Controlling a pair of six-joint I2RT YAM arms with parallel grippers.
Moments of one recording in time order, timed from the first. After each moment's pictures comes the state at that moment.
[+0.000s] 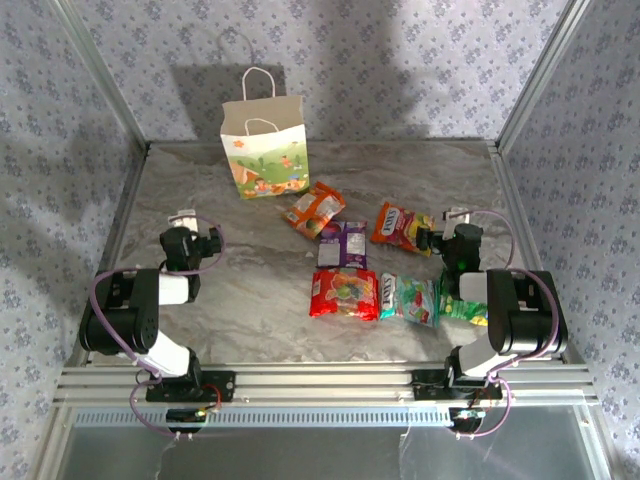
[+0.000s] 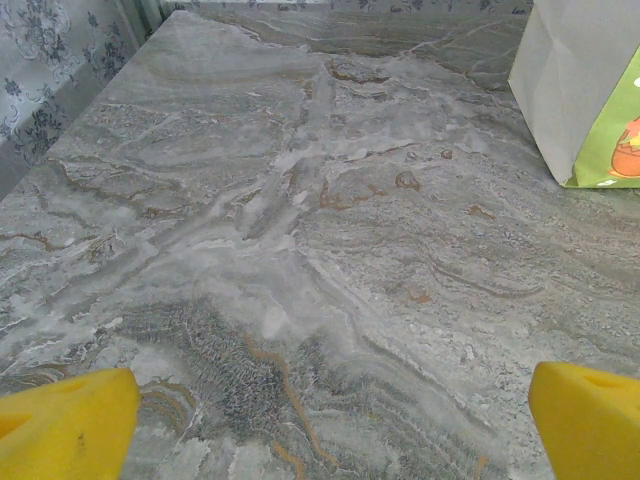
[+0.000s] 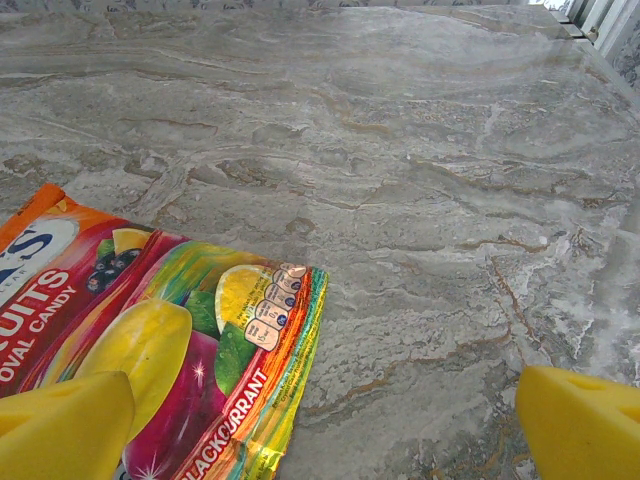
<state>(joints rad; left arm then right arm) 0.00 1.53 0.39 0.73 -0.15 -0.05 -0.03 1.51 0.40 0.68 0.01 -0.02</state>
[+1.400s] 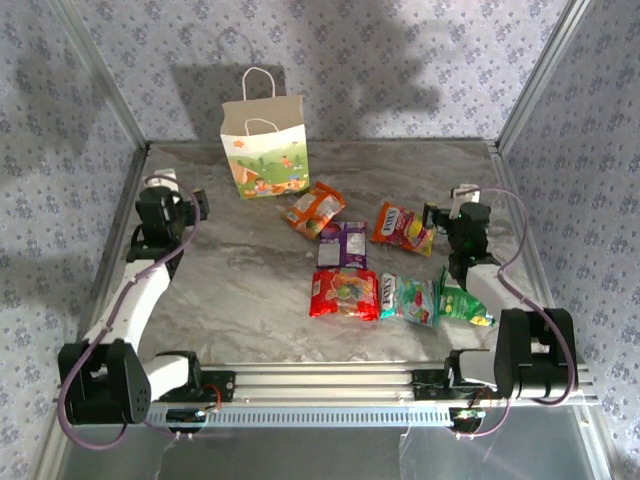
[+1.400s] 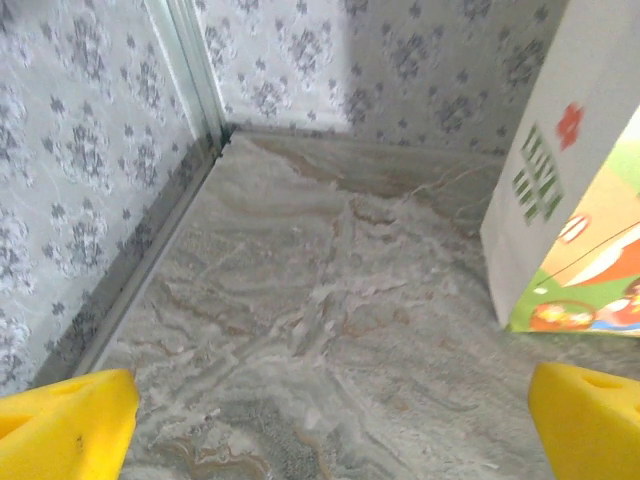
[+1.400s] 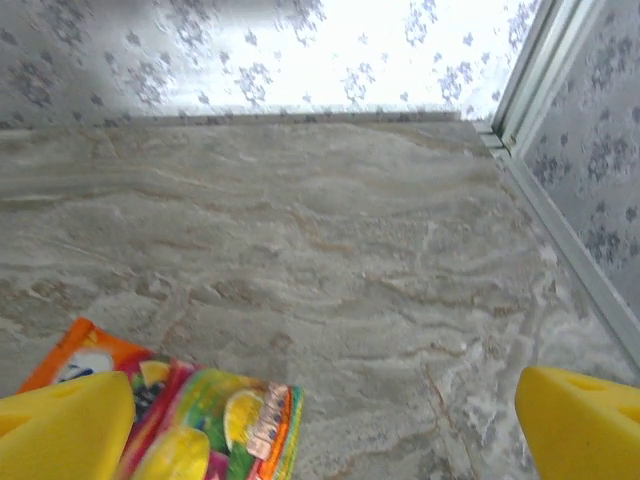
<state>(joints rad) -0.03 1.13 0.82 -0.08 -0.22 -0.08 0.02 1.27 0.60 0.32 0.12 -0.02</state>
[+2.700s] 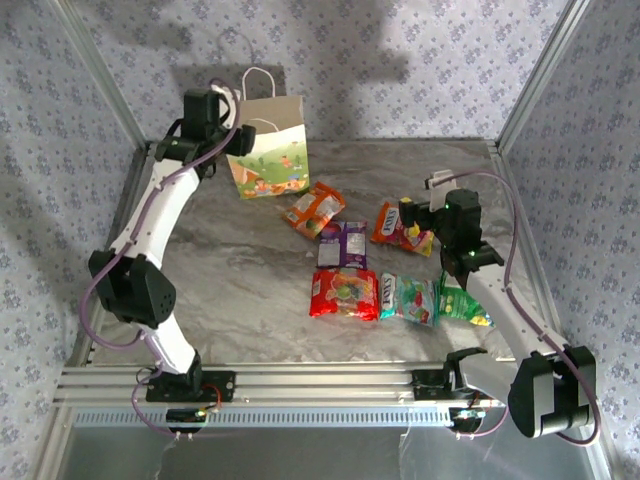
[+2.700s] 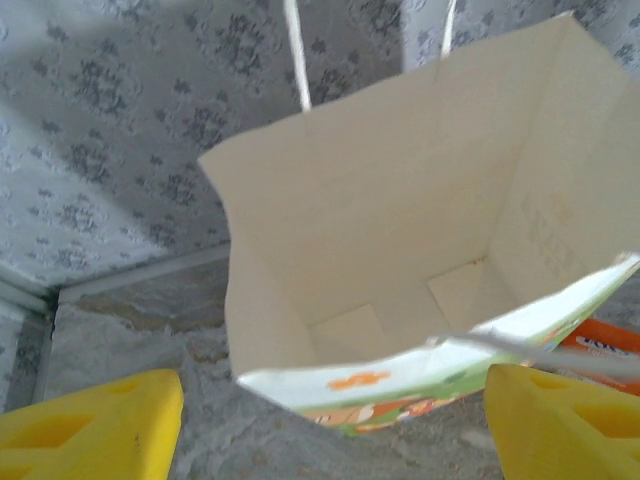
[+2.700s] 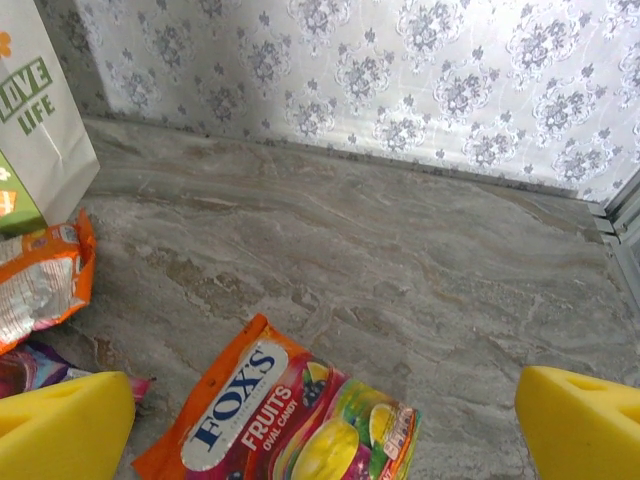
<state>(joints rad) -0.26 1.75 1.82 -0.61 -0.12 0.11 0.20 1.10 0.76 -0.03 0.08 -0.09</state>
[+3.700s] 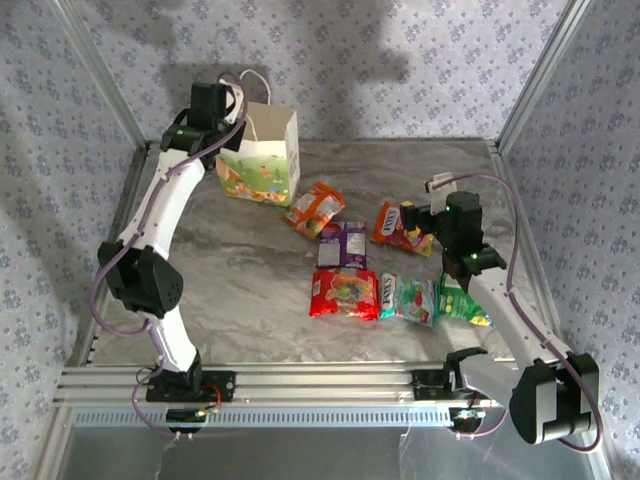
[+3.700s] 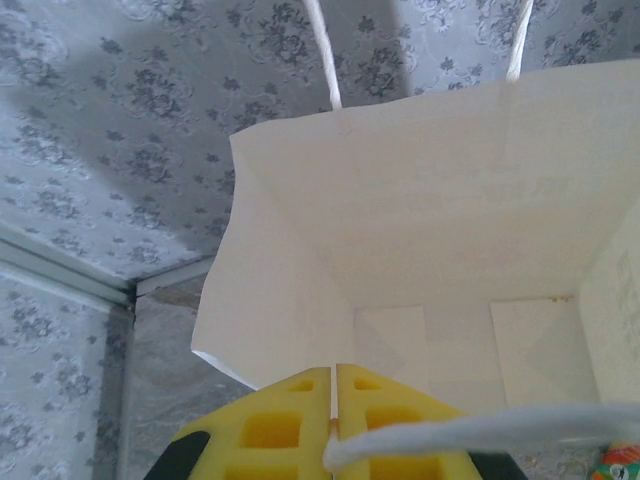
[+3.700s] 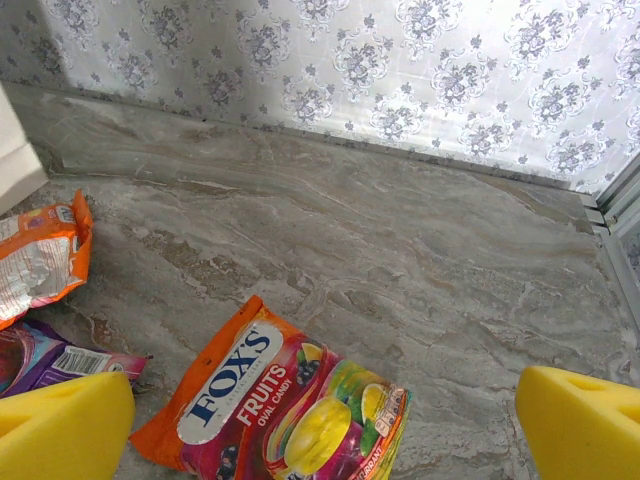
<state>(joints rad) -0.27 1.81 1.94 -0.72 -0.26 0.19 0.21 1.07 0.76 -0.08 0.09 -0.10</state>
